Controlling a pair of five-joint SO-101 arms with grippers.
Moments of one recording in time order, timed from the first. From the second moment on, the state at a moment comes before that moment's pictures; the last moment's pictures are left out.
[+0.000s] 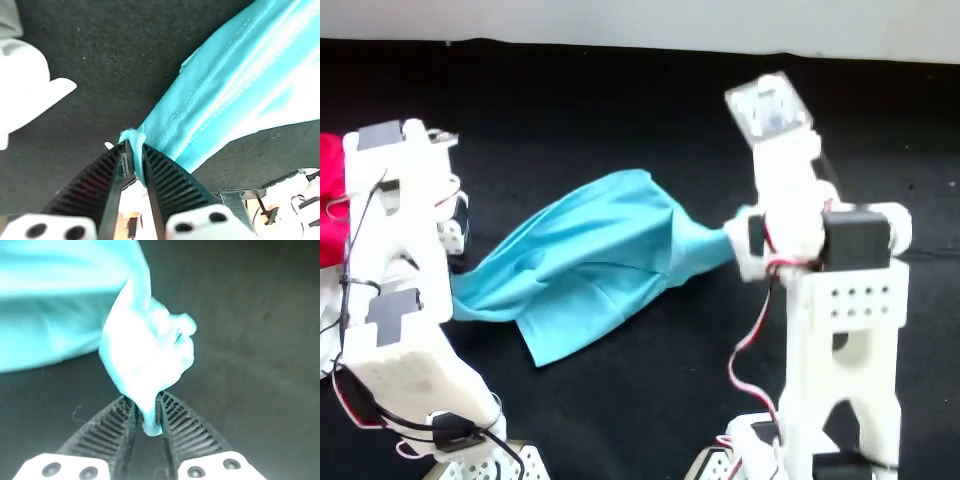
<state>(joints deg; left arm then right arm) -23.0 18.0 -7.1 100.5 -11.0 -12.0 -29.5 0.4 100.4 18.5</state>
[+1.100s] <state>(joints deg) 8.6 44.9 -55.9 83.0 -7.9 9.0 -56.9 46.7 92.3 29.6</state>
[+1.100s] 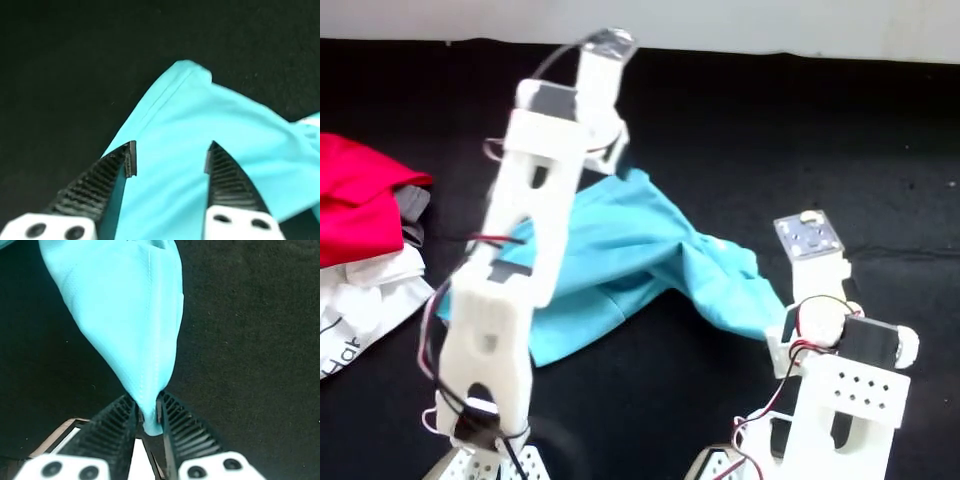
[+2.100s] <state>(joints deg) 12.8 80.1 -92.8 81.2 -7.6 9.4 -56.9 46.9 90.2 29.5</state>
